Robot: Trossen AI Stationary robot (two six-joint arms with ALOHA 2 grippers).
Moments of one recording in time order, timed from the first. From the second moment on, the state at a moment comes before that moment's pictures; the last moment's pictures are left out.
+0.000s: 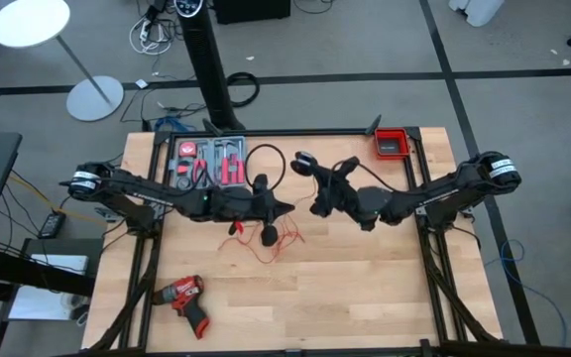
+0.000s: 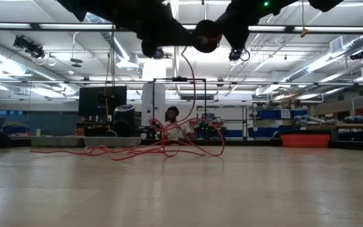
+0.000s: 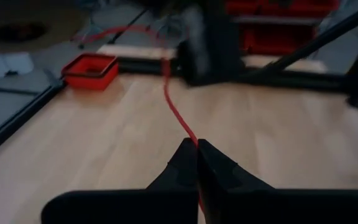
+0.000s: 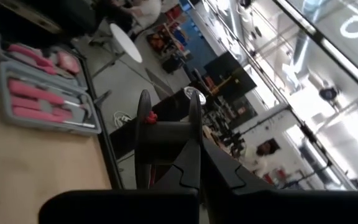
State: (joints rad) left arm -0.09 1.47 0.88 0.27 -0.26 -0.11; right arm 0.20 1.42 0.81 0.67 1.04 -0.98
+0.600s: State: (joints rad) left arm -0.02 1.47 0.88 0.09 -0.48 -0.05; right arm 0.40 1.42 0.81 0.68 1.07 -1.13
